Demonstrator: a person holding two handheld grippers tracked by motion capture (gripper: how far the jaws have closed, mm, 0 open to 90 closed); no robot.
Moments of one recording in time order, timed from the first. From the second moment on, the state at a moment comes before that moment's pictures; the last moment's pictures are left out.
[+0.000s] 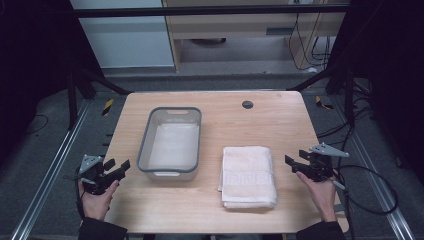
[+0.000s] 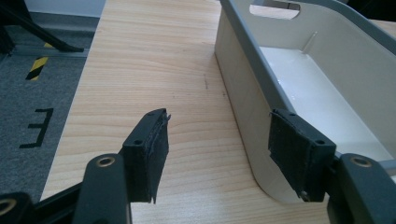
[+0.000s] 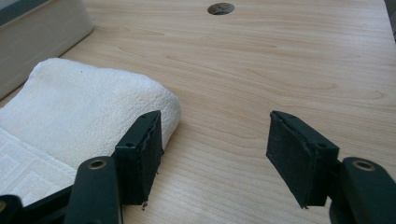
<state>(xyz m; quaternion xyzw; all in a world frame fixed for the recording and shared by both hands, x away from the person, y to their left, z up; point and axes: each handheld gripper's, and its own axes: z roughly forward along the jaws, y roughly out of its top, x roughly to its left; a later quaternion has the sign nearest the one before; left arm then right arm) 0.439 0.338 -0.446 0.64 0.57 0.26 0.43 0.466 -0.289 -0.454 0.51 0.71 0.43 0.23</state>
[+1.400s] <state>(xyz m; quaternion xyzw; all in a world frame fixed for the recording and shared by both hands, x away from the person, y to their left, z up) 0.444 0.209 -0.385 0.72 0.44 0.22 0.48 0.486 -0.269 -0.412 0.48 0.71 0.48 0.19</state>
